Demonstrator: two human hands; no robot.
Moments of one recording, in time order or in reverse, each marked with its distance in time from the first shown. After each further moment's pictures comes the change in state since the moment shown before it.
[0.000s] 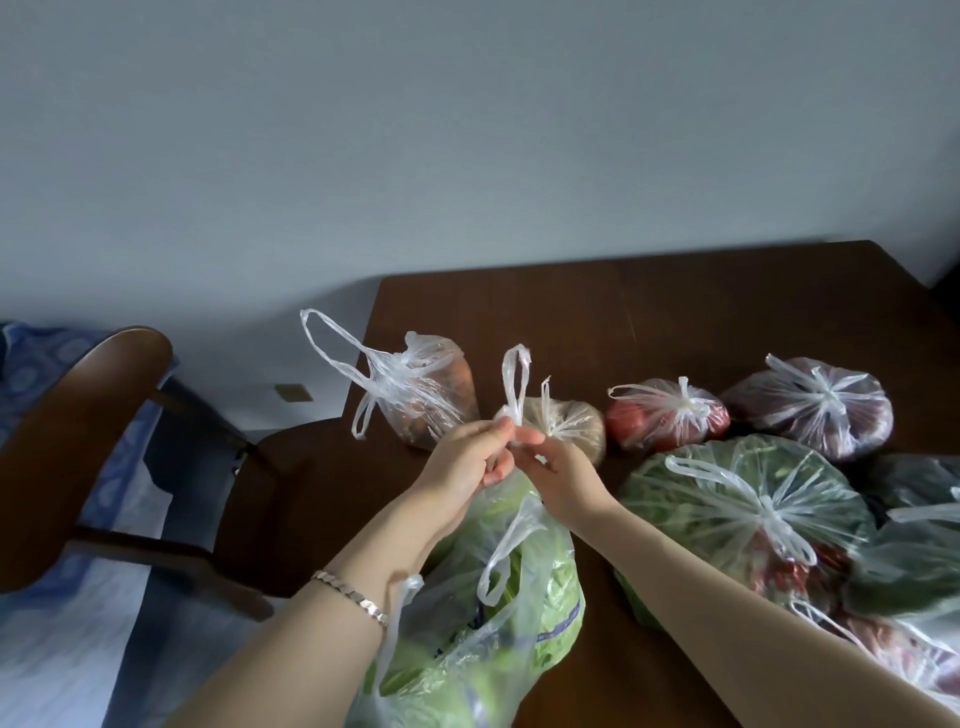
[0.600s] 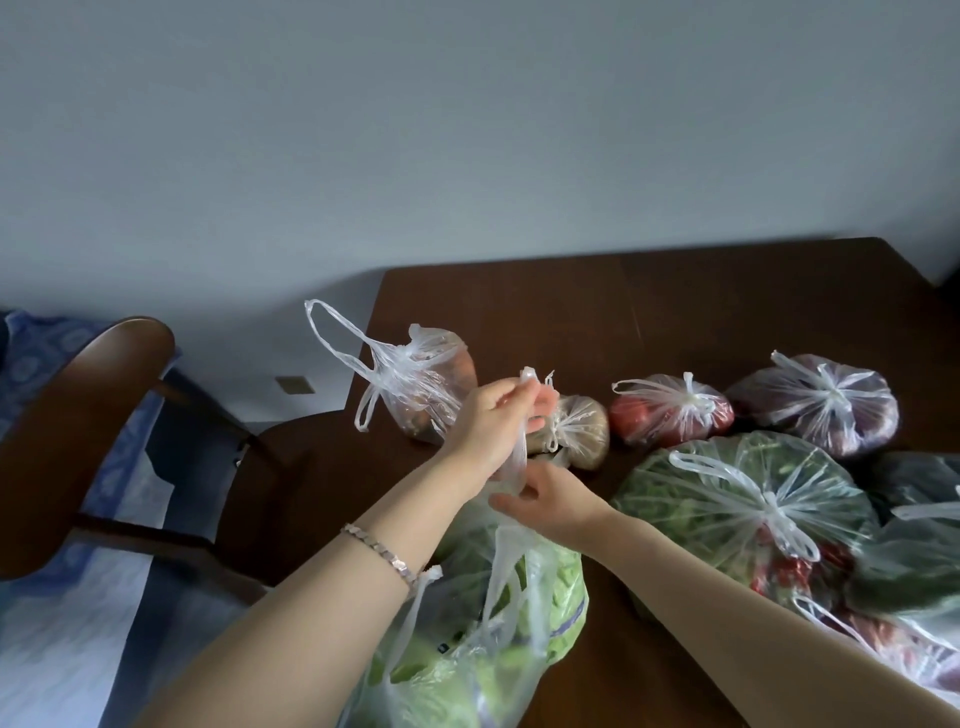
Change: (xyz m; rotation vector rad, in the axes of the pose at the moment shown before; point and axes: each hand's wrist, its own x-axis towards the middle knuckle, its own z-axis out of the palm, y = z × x) left_hand 0.024 0.009 0.014 0.034 0.062 0.099; right_hand -0.009 0.000 0.009 -0.196 -0.274 0.089
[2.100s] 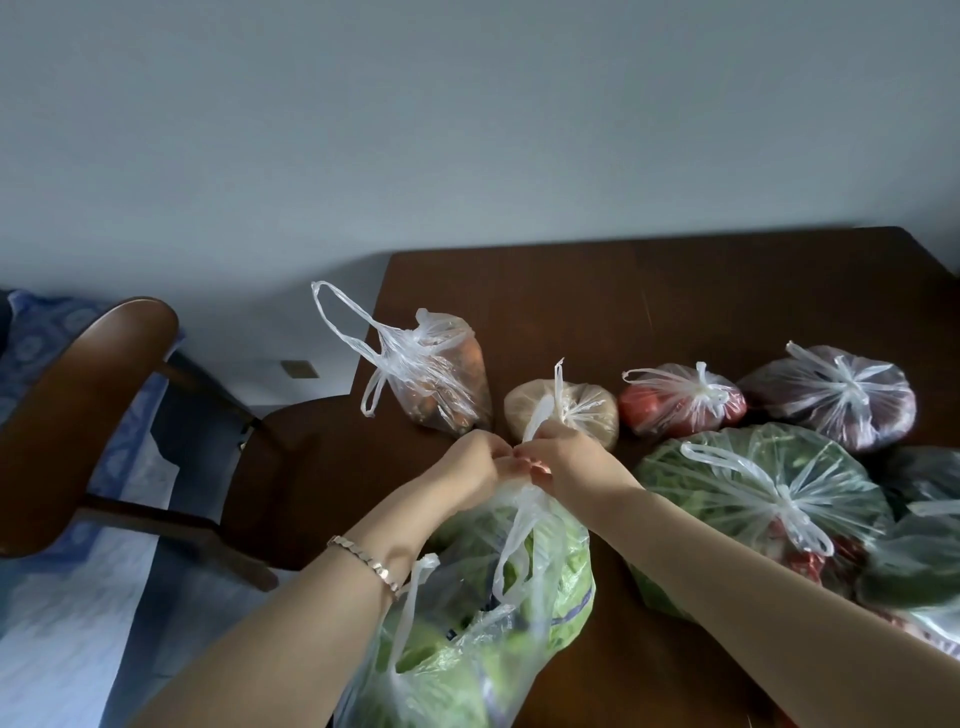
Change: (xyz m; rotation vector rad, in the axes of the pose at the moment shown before) left_hand -0.002 -0.047 -0.031 0.683 -0.191 -0.226; right_hand 0.010 0.004 -0.013 -0.482 0.092 -0.183
